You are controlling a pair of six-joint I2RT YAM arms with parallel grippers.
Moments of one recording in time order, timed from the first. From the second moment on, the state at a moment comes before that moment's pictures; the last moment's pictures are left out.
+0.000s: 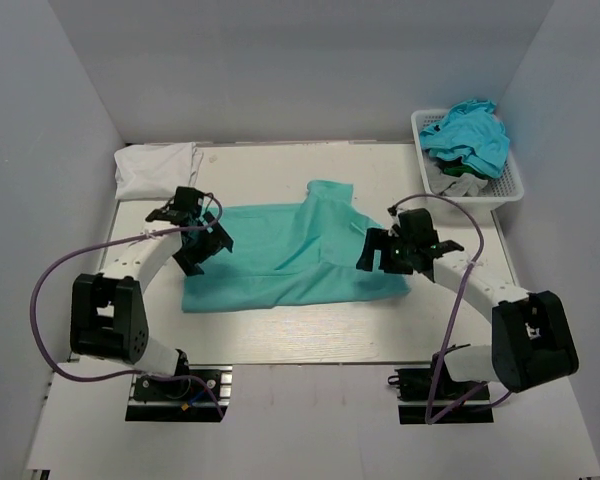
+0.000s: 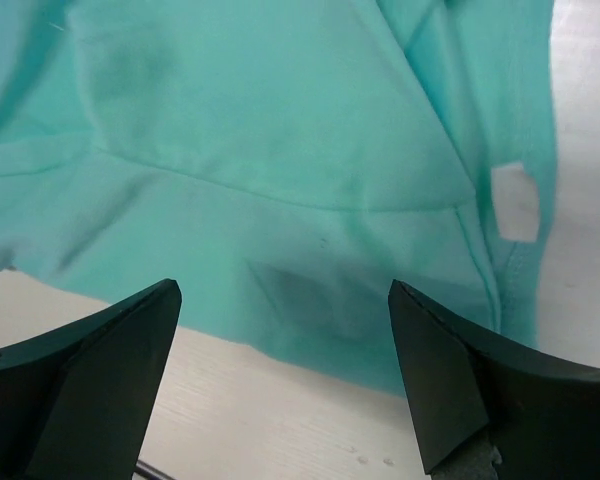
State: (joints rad) left arm -0.15 1.47 0.96 -0.72 -0.02 -0.79; right arm 0.34 1.33 0.68 -0.27 -0.24 0.38
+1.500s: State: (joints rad) left arm 0.01 2.24 1.77 -0.68 -0.31 -0.71; right arm 0.36 2.46 2.06 -0.44 0.10 0.06
